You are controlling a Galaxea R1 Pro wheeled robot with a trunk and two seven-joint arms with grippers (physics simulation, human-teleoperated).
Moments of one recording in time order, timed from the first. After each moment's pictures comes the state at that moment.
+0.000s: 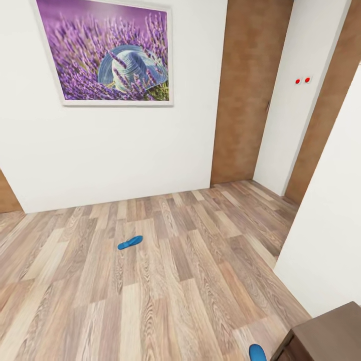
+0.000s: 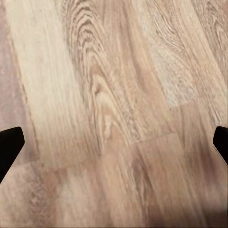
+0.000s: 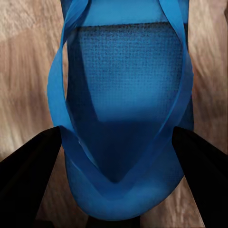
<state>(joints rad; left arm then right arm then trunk) -0.14 0.04 -0.04 -0.38 0.20 -0.23 -0.30 -0.32 -0.18 0.36 -0.10 -0.44 -0.03 0.30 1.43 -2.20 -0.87</state>
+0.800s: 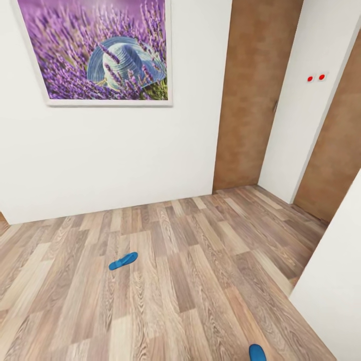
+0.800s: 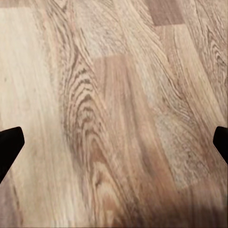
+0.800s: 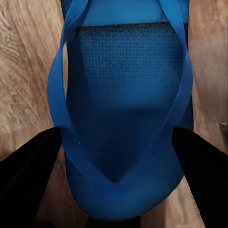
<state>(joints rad) -0.14 0.04 -0.04 -0.38 0.20 -0.23 -0.30 -0.32 -0.18 0.36 -0.10 -0.44 -0.03 0.30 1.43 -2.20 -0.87</state>
